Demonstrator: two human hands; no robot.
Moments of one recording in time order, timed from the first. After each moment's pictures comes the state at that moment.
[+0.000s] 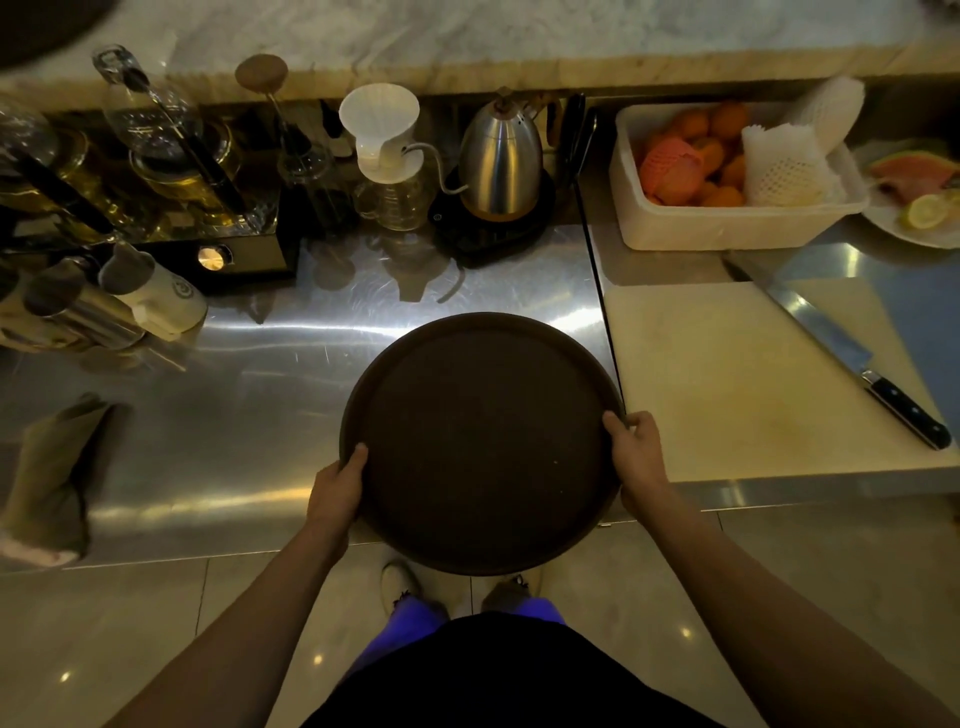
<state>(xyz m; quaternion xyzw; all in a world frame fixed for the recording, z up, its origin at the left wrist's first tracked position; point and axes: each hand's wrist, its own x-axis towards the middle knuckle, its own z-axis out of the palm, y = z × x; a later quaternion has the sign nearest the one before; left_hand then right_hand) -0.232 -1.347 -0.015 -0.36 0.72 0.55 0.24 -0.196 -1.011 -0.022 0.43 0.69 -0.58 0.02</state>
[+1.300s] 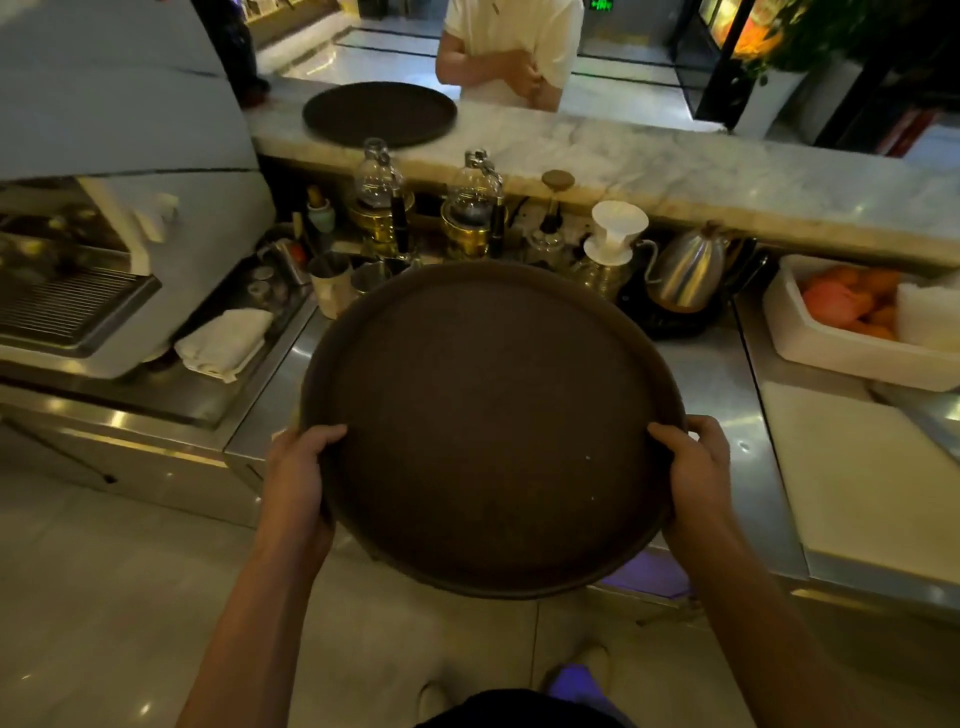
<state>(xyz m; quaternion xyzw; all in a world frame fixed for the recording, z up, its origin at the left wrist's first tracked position) -0.107 -1.588 0.167 -0.31 0.52 0.79 -0.05 -0.135 -1.278 0.166 0.27 0.66 -0.70 -0.07</state>
